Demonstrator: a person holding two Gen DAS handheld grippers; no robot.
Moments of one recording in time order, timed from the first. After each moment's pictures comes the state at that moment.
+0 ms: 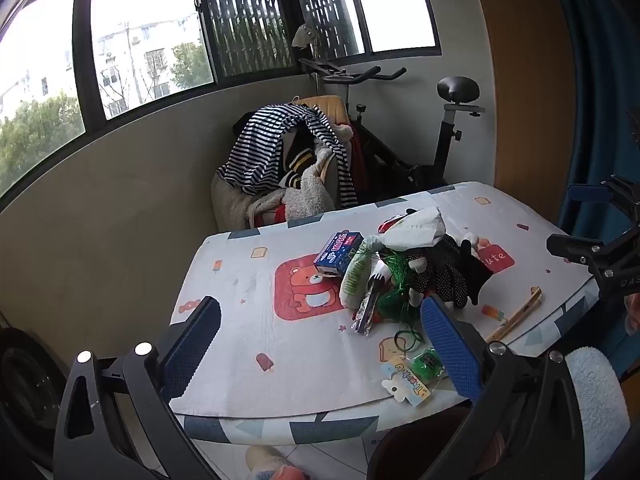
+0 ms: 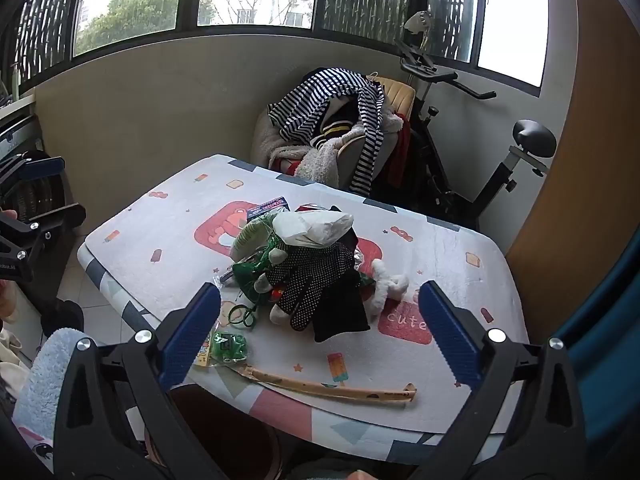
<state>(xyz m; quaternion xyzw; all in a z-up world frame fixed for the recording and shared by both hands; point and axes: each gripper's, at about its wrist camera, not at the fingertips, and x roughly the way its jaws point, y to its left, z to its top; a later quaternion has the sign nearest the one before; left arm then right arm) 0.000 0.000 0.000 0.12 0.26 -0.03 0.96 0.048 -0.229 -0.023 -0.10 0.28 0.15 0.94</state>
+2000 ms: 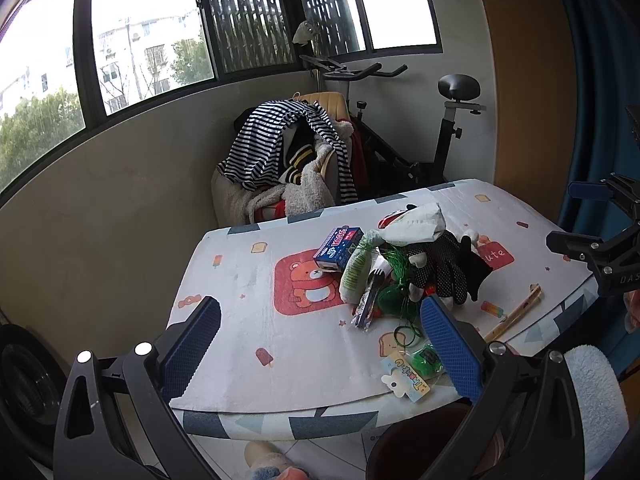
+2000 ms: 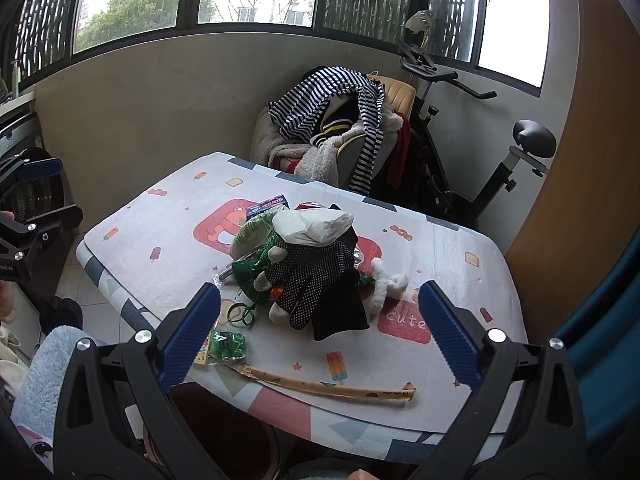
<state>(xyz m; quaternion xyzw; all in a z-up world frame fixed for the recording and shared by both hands) -0.001 0.002 0.000 0.12 0.27 -0.04 0.96 0.048 -0.229 -0.023 -0.11 0.29 0.15 0.94</state>
